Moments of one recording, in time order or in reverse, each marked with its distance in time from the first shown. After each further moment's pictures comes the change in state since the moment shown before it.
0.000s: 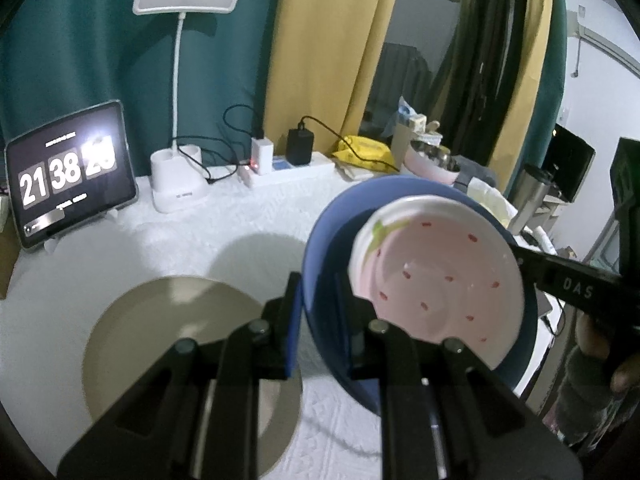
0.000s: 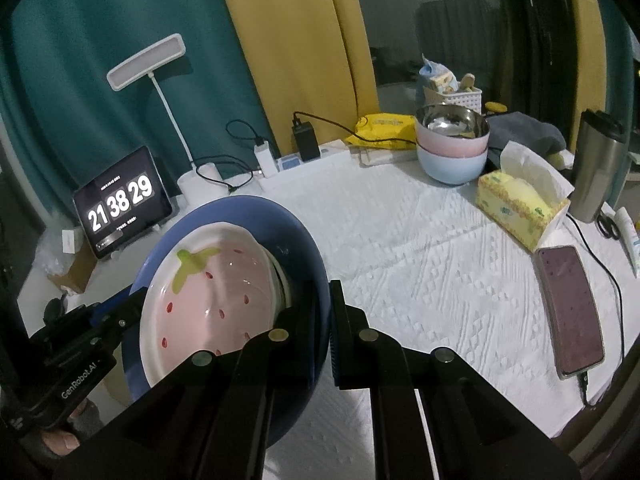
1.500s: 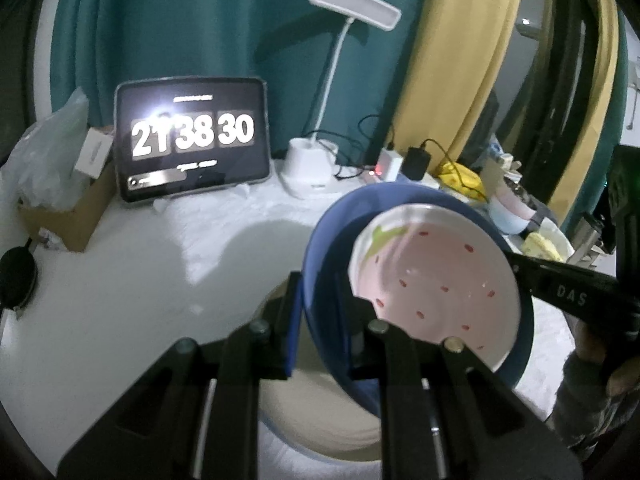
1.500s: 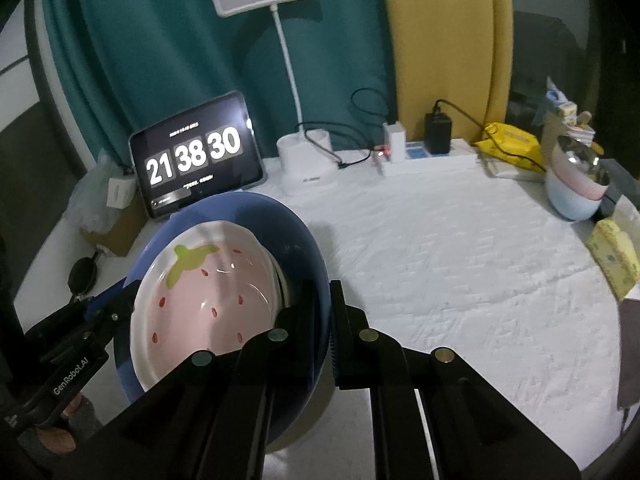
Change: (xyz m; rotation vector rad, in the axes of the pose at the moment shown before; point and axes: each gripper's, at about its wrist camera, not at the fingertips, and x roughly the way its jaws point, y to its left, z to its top) left arm -0.054 0.142 -0.025 -0.182 -0.024 0.180; right arm 0.063 0.152 0.003 -0.191 0.105 0.147
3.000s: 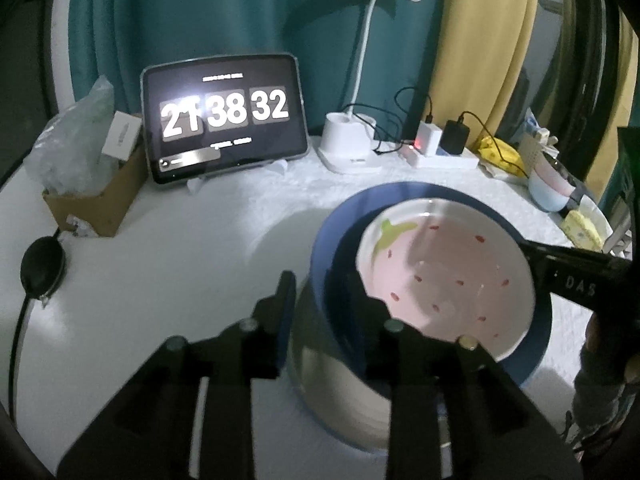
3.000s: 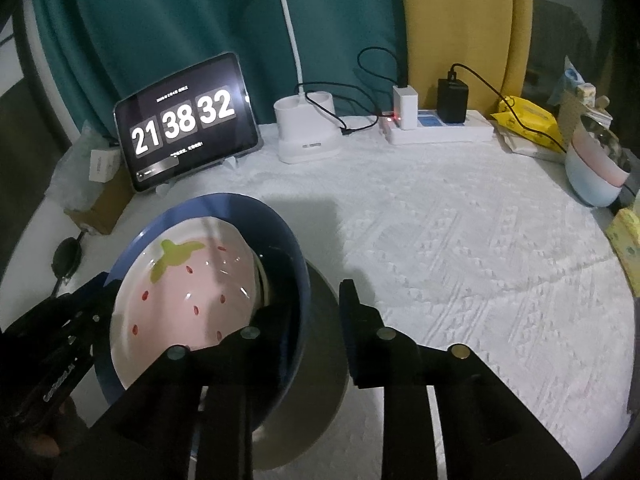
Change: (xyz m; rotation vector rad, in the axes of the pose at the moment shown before) left arm 0.009 0.005 -0.014 0.024 0.056 0.145; right arm 0.036 0.003 -0.011 -0.006 0.082 -0.024
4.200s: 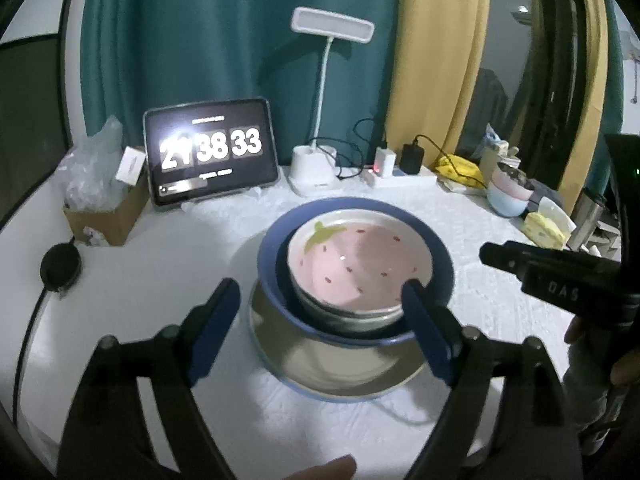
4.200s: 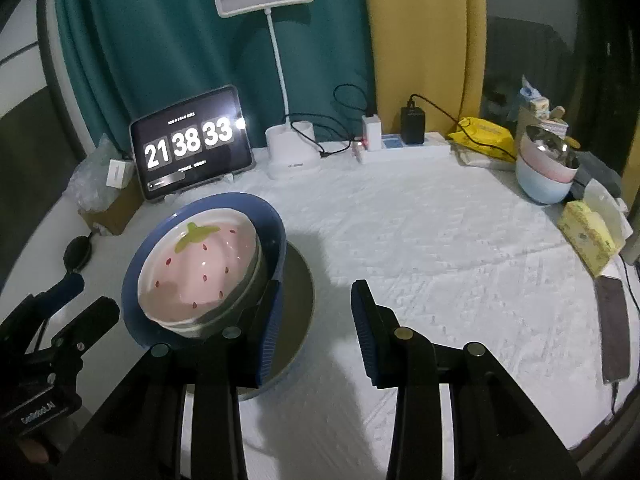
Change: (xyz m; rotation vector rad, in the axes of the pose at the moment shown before) left arm -0.080 -0.043 -0.026 0.042 -0.120 -0.039; right arm -0.080 -0.015 -0.040 -0.005 -0.121 -0.039
